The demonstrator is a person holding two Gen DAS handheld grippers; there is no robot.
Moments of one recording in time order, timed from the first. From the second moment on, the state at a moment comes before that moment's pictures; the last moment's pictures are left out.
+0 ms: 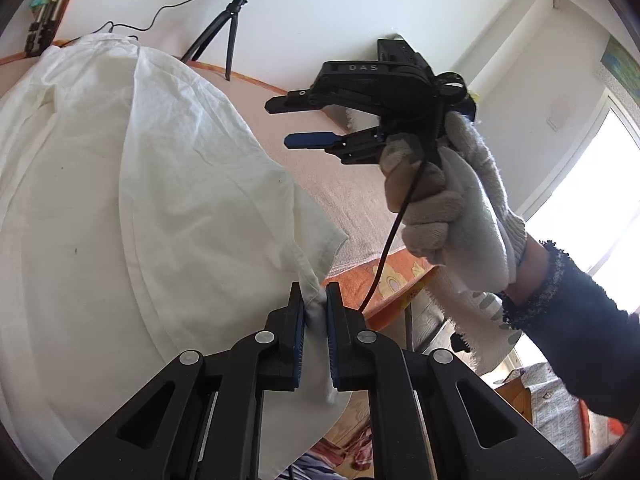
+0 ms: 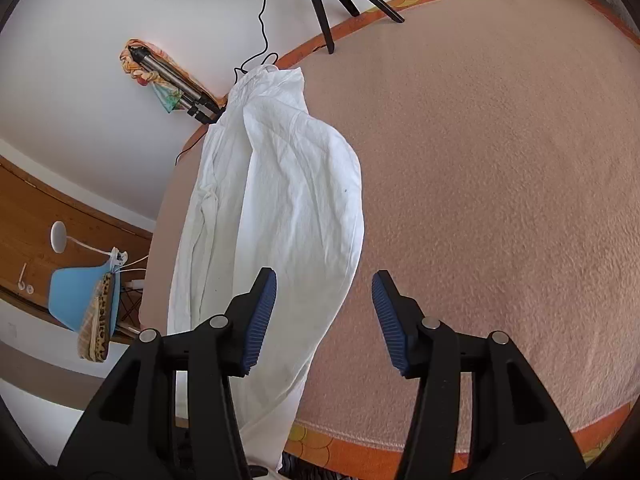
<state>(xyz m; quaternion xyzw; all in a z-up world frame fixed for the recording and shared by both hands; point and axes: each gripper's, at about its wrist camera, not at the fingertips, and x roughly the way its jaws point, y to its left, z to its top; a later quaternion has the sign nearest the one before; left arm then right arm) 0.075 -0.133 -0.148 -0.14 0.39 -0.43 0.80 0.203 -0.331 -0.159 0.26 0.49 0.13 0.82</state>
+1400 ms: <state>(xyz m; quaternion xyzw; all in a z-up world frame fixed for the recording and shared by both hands) 0.046 0.008 -0.173 -0.30 0.39 -0.34 0.80 0.359 -0.094 -0.119 -0.05 0.53 0.11 0.84</state>
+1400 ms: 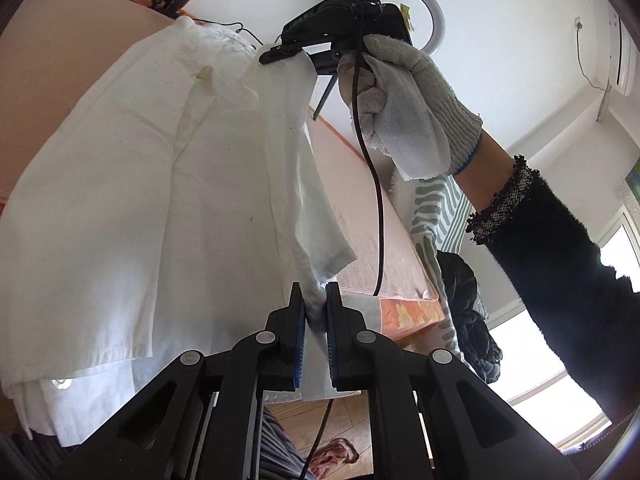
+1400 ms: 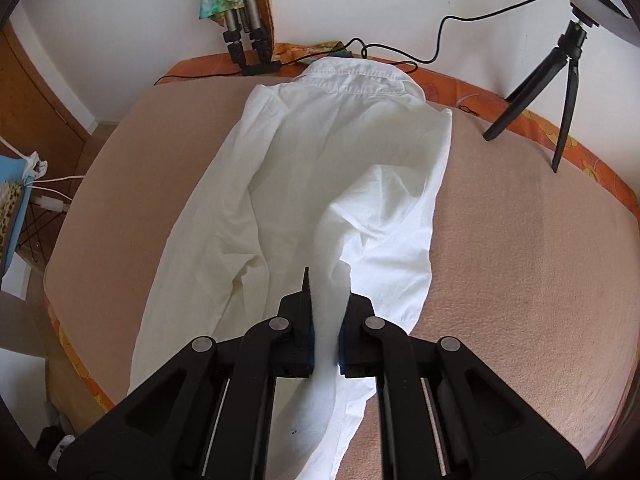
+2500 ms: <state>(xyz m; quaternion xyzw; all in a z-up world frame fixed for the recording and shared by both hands) 0.053 0.089 -0.139 -0.23 0.35 -0.25 0.87 0.345 -0.182 -0.115 0.08 0.51 0.11 0.85</state>
